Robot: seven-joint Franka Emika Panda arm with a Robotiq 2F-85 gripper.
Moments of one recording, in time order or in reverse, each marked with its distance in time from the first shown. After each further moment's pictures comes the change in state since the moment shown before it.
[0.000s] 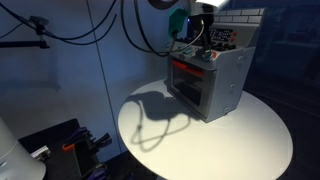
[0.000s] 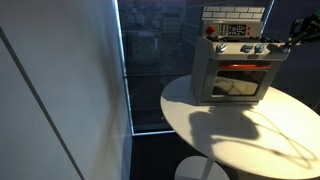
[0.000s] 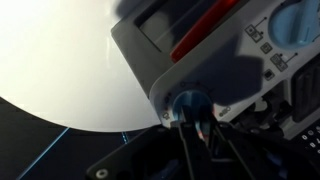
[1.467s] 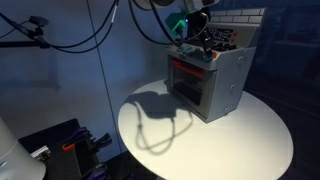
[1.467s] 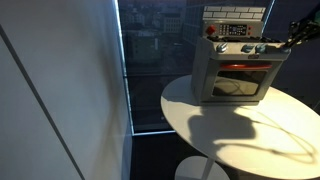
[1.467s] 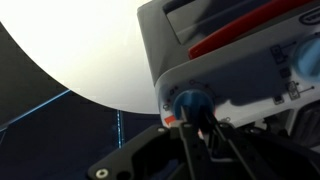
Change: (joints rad) arm 0.017 -0.004 0.000 0.000 -0.303 0.004 0.000
